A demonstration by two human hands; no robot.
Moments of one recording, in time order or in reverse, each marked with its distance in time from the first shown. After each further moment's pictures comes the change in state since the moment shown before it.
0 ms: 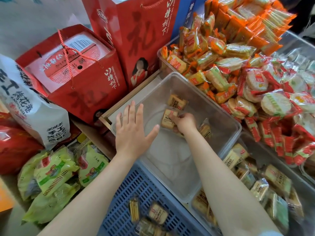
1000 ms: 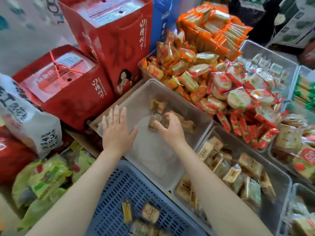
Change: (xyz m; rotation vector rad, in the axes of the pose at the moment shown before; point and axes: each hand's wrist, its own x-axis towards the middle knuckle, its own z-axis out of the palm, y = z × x) left_hand -0.007 0.002 0.000 0.022 0.054 0.045; right_hand -0.079 0.031 -0.032 -0.107 0.072 -0.450
